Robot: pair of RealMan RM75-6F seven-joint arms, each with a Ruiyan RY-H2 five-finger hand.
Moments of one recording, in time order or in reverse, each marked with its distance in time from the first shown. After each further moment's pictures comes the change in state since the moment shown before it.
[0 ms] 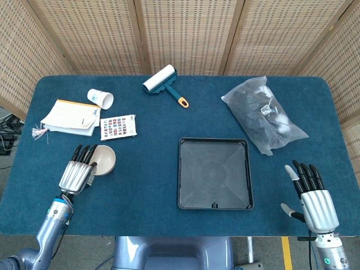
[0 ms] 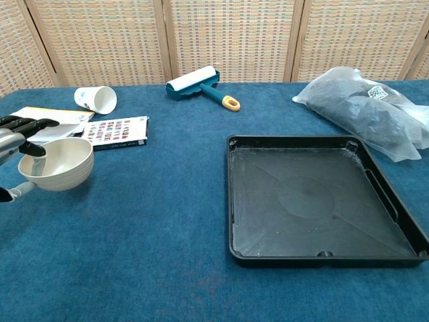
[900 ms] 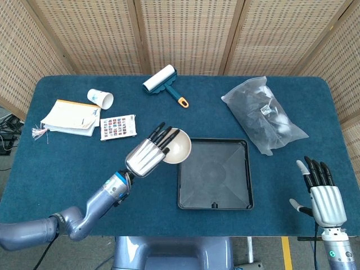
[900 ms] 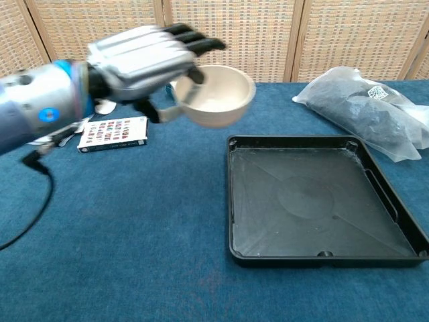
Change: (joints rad) left arm -0.442 -0.074 -0.195 -0.161 0.058 -0.261 0.312; right arm 0.007 -0.009 0.036 0.067 0.108 -0.053 0.051
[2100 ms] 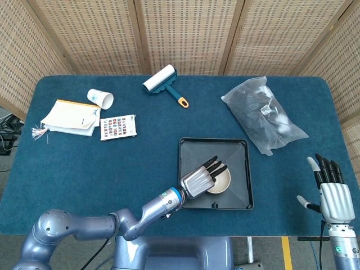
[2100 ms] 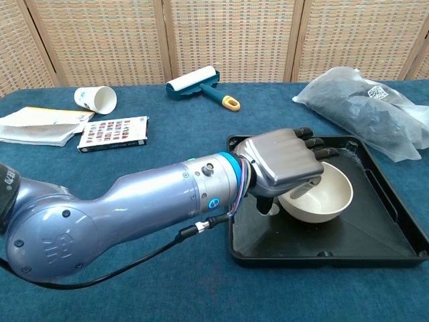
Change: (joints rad) left arm -0.301 -0.405 0.046 0.371 -0.175 -0.193 0.045; right arm 0.002 -0.003 0.024 0.047 0.061 -0.027 0.066
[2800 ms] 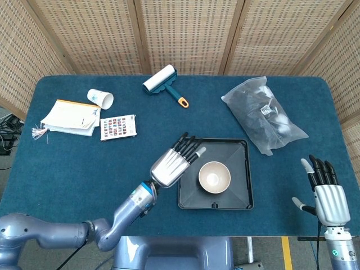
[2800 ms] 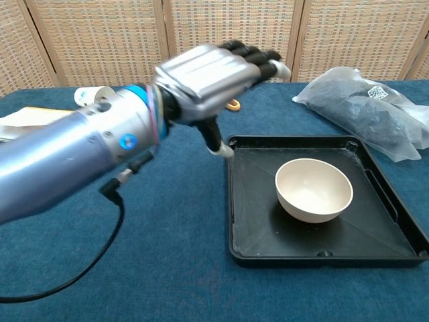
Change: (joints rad) left arm 0.228 0.253 0.008 -0.419 -0.009 0.391 0.021; right arm -0.004 0.005 -0.017 -0.043 -0.058 0.039 -0.044
